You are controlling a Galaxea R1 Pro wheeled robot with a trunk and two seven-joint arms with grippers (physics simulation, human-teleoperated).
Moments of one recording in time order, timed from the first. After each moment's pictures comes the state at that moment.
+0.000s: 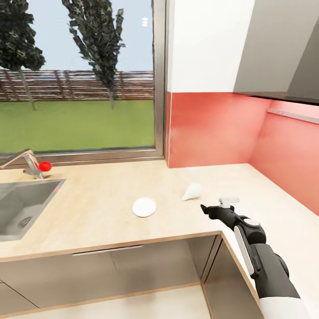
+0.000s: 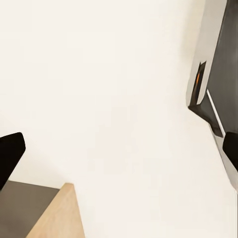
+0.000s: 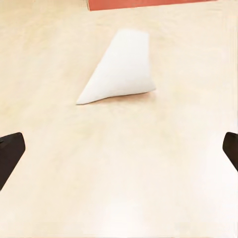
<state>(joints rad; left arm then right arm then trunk) 0.08 0.16 0.14 0.00 -0.04 -0.22 0.09 -0.50 -0.05 -0.06 -1.38 -0.01 0.60 0.22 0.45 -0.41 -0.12</state>
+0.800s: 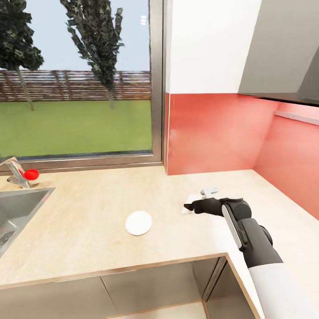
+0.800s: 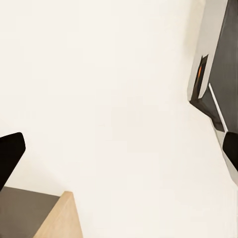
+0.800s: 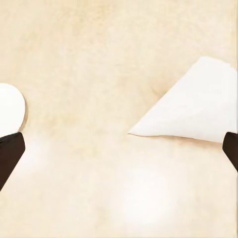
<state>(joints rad) 0.08 0.16 0.14 0.02 -0.04 -0.22 0.09 -0.68 -0.06 0.09 -1.31 0.00 0.94 0.41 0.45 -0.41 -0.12</state>
